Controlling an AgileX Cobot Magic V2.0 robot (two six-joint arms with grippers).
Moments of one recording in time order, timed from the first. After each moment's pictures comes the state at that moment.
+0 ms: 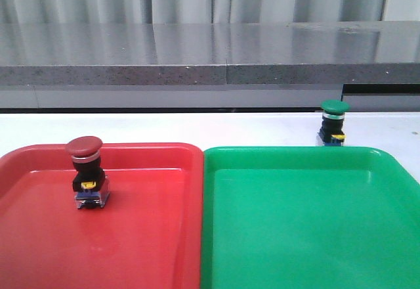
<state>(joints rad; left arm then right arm) -0.31 0.86 -0.65 0.00 0.13 -0.17 0.01 -0.01 0.03 0.08 0.11 -0.12</state>
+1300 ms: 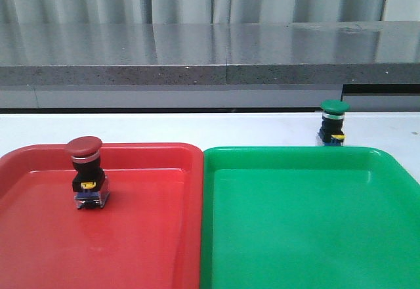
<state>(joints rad) -0.31 0.36 -0.37 0.03 0.12 -0.17 0.01 -0.01 0.03 0.08 0.11 -0.12</state>
